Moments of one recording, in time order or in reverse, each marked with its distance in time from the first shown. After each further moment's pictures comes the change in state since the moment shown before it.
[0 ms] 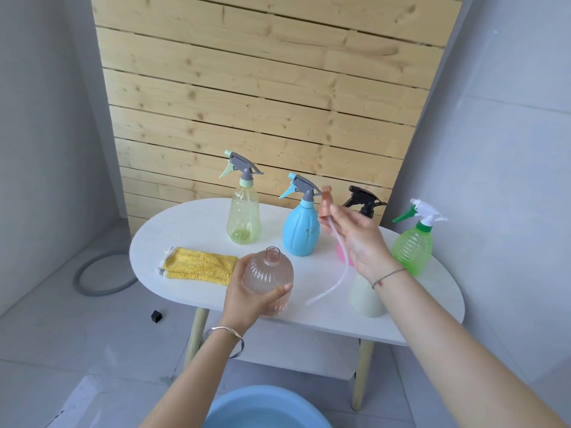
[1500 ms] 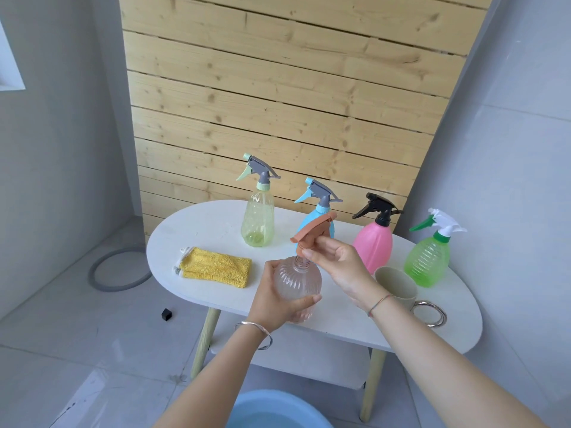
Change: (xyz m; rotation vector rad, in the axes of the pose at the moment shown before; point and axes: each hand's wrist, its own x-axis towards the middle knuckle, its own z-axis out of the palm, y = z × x) left_hand 0.003 0.007 0.014 -0.034 -0.157 -0.029; right_hand -0.014 0.046 0.015 -0.345 -0.313 -0.042
